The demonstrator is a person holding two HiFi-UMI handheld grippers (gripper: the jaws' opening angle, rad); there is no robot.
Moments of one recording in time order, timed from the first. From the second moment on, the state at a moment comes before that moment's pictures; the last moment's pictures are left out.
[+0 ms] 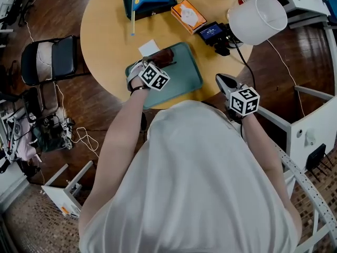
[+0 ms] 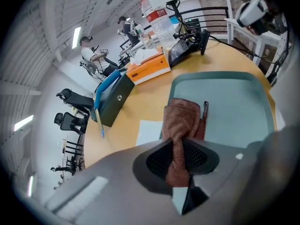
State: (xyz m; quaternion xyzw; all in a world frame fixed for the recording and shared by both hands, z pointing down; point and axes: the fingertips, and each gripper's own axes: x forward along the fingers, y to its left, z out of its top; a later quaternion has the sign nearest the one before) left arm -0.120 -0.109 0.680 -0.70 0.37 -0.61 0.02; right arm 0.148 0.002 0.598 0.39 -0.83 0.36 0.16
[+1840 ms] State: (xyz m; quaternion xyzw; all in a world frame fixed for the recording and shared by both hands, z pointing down) left arm 0.015 0.025 0.694 -0.78 0.18 -0.60 -0.07; right arm 0.126 0.001 0.606 0.36 -0.84 0.36 0.17
